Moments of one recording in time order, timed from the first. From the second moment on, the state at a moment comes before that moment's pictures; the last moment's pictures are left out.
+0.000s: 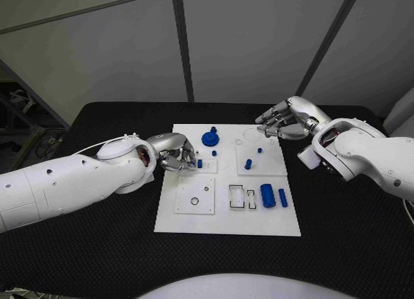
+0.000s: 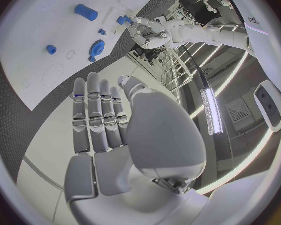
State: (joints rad) left arm 1.17 -0.83 -0.07 1.49 -1.39 -0.21 -0.05; left_hand 1.47 -0.07 0.30 0.19 0.13 1.06 0.07 0.38 0.07 1.02 0.00 1.00 0.42 1.45 -0.06 1.46 1.28 0.14 1.31 0.05 0.99 1.17; right arm 1.23 -0.88 -0.02 1.52 -0.88 -0.38 0.11; right_hand 1.44 -0.16 0.26 0.18 0.42 1.05 0.17 0.11 0.07 1.20 0.09 0.22 0.18 1.26 0.04 0.23 0.48 0.17 0.92 0.17 0.45 0.31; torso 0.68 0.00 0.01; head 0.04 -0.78
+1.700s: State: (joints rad) left arm 1.16 -0.84 -0.07 1.47 -1.20 -0.49 -0.38; left_hand 1.42 -0.14 0.45 0.17 0.14 1.09 0.05 0.38 0.07 1.17 -0.03 1.01 0.43 1.47 -0.08 1.53 1.31 0.06 1.40 0.03 1.18 1.31; right arm 1.23 -0.88 -0.02 1.53 -0.88 -0.38 0.11; right_hand 1.44 -0.16 0.26 0.18 0.42 1.05 0.17 0.11 0.07 1.20 0.09 0.22 0.18 1.26 0.04 0.23 0.48 0.17 0.92 0.17 0.45 0.31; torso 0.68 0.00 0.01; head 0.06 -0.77
